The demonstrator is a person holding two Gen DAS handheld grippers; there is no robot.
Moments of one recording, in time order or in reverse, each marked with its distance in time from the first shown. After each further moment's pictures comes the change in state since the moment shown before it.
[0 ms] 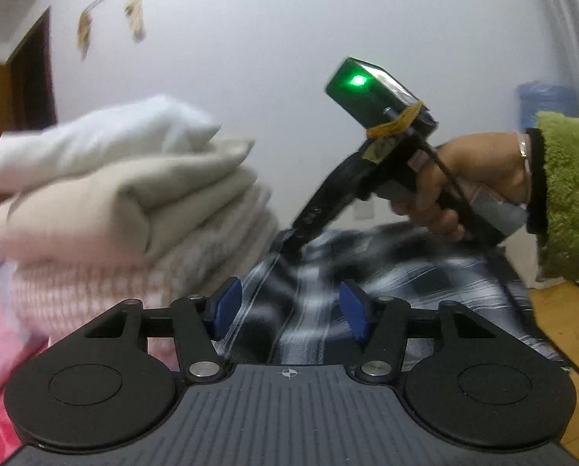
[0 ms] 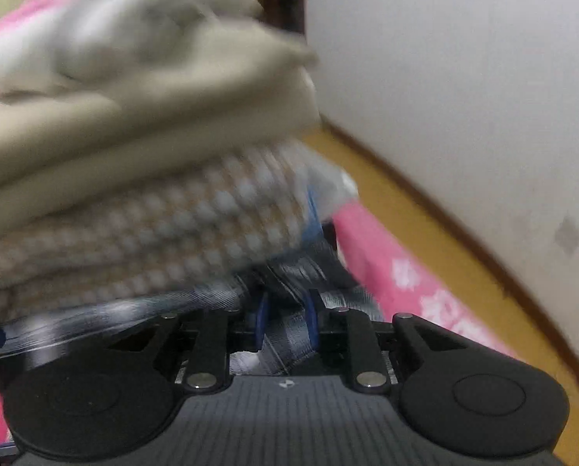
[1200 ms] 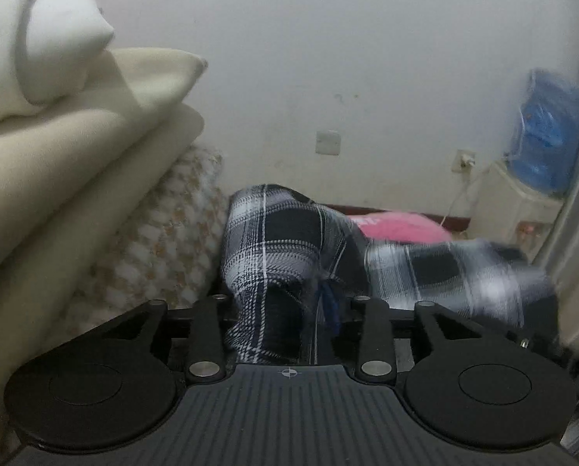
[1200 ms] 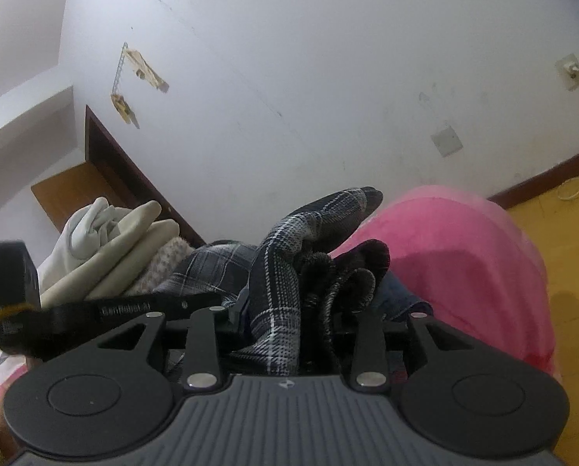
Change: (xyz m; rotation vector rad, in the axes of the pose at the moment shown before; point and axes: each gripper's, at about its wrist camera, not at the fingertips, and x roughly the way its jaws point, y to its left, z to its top) left arm 0.153 0.026 0.055 -0.204 0.316 -0.181; right arm -0.106 -0.026 -0.211 0.866 -0.587 -0.041
